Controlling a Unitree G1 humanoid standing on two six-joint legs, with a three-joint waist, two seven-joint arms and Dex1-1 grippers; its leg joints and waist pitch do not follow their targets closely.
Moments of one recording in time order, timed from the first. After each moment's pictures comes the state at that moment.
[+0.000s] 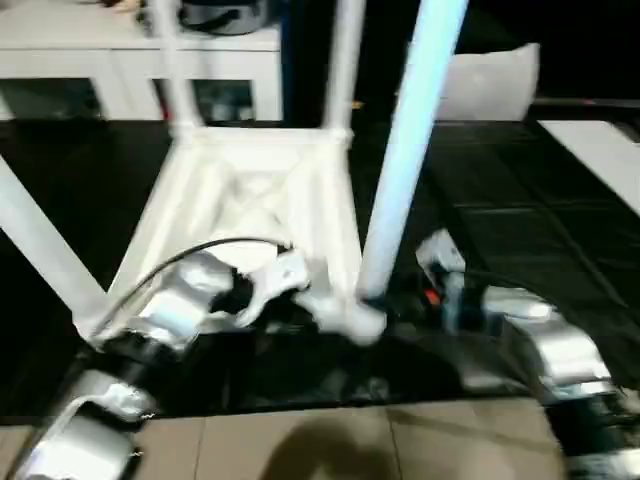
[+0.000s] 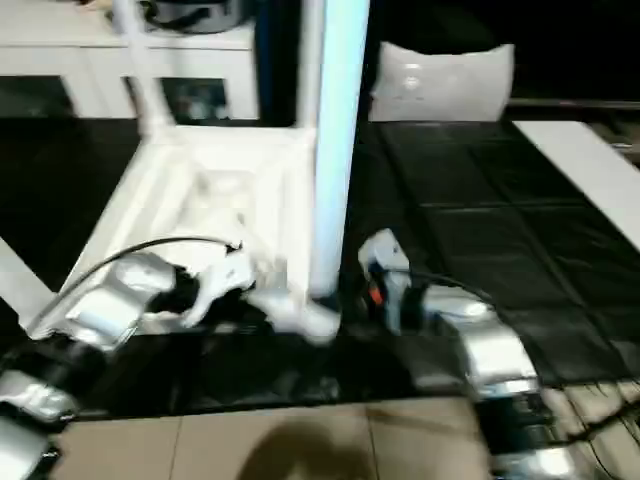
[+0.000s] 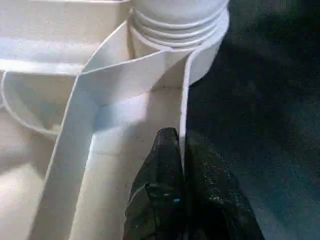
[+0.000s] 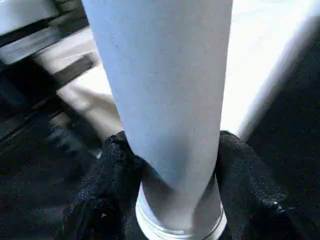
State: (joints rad) left arm -0.63 0.30 -0.35 0.47 0.09 0.39 -1.05; right arm -0.36 -0.24 0.05 0.16 0.20 0.49 0.74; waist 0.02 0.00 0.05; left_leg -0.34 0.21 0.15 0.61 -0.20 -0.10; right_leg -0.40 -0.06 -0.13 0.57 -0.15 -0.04
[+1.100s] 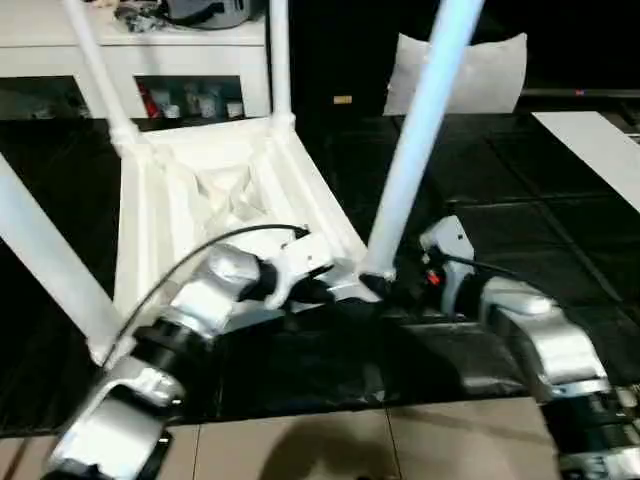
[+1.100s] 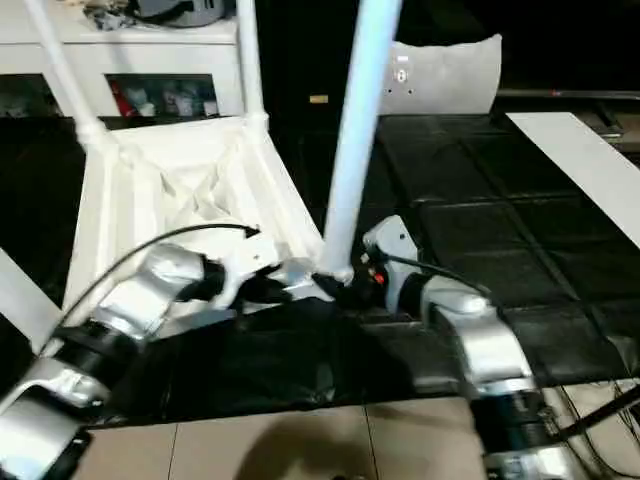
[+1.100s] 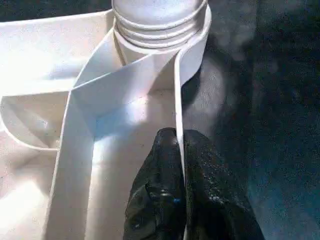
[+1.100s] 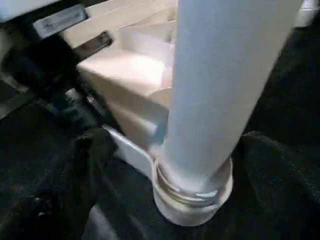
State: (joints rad) left arm -0.67 0.34 -0.39 0.54 0.11 0.23 -1.08; right arm -0.35 -0.39 0.10 0.14 0.18 0.37 0.92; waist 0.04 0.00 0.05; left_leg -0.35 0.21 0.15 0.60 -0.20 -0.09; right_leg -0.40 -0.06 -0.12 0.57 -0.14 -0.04
